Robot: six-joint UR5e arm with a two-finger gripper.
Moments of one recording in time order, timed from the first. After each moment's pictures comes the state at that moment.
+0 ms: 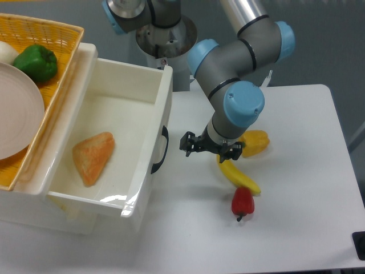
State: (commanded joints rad) arm 2.52 -1.96 -1.55 -1.39 1.41 0.63
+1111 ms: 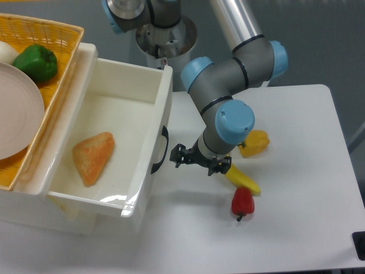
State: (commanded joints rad) arm 2.47 -2.00 -1.54 -1.34 1.35 0.64
